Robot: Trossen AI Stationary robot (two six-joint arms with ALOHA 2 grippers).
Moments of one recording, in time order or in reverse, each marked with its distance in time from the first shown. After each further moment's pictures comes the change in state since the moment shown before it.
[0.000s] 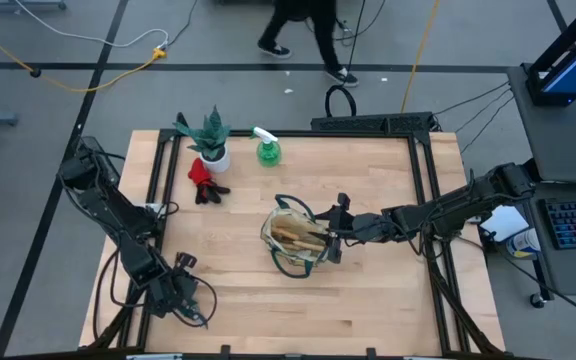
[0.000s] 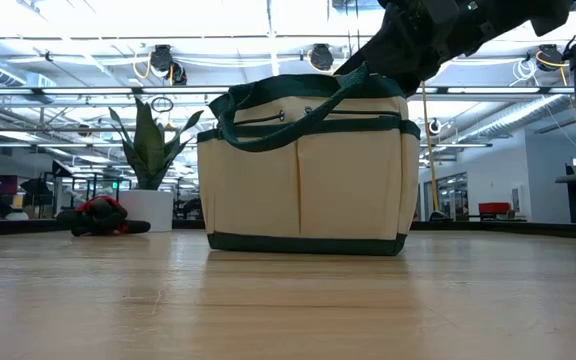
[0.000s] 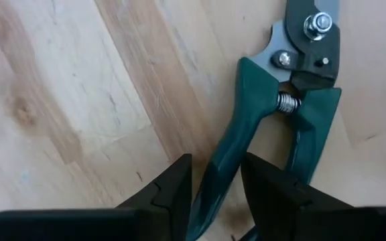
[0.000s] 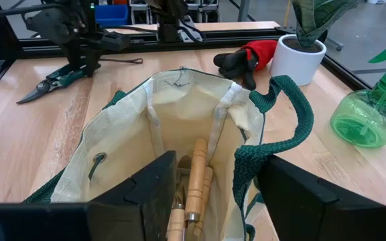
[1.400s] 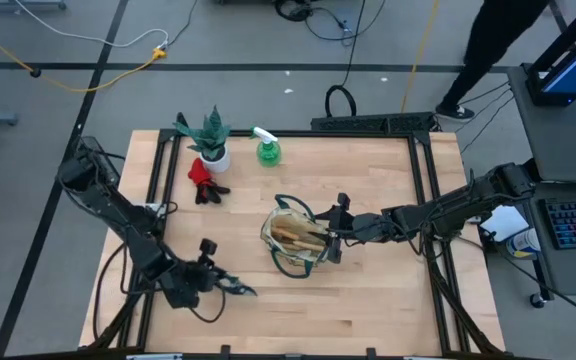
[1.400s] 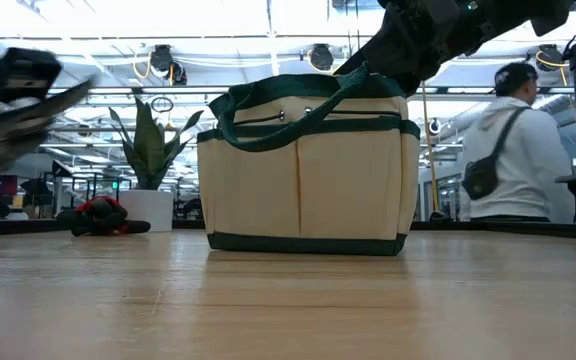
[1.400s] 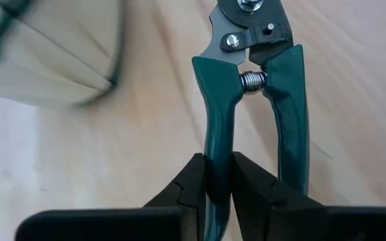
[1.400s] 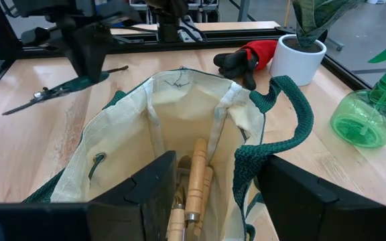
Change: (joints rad) left arm 0.143 0.000 0.054 0.180 -0.533 0.338; right arm 0.000 0.000 0.000 0.000 0.000 0.000
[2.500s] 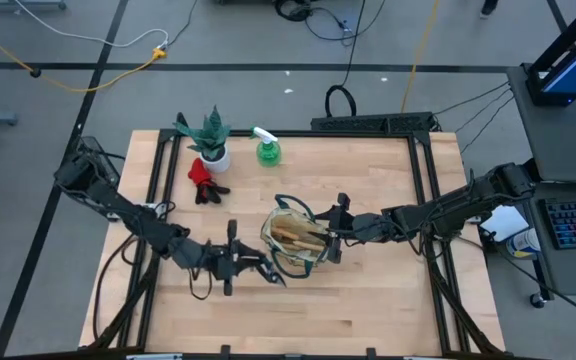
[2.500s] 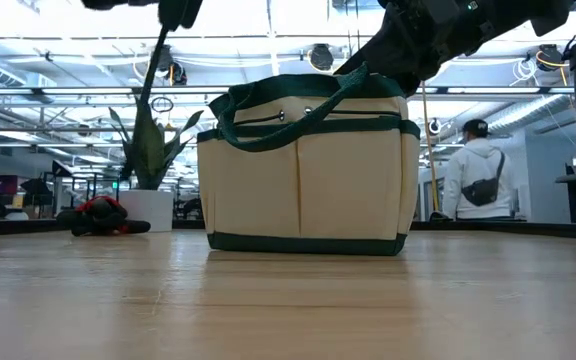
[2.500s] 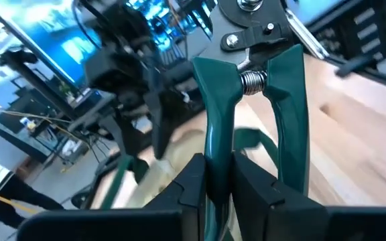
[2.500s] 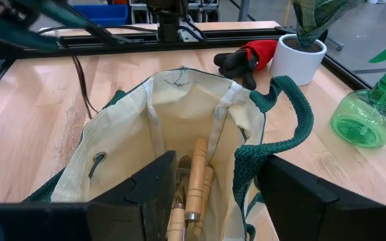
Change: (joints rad) left arm 0.286 0.000 0.005 0.877 0.000 0.744; right arm 0.000 0.000 0.000 -0.001 -0.001 0.000
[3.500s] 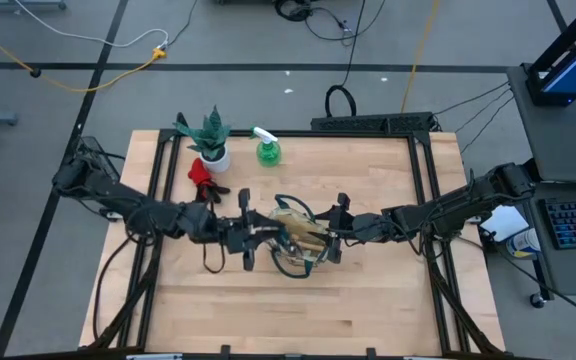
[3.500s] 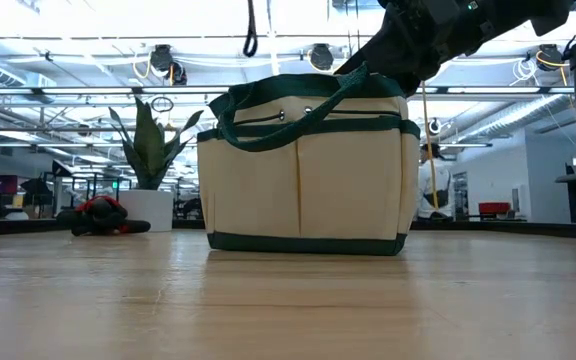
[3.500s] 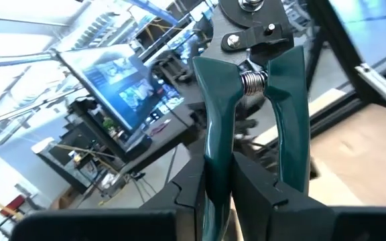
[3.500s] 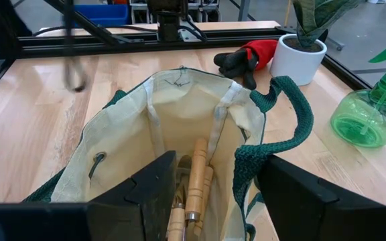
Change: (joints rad) left arm 0.223 0.000 0.246 -0.008 0.184 0.176; right arm 0.000 0.000 0.000 0.000 0.000 0.000
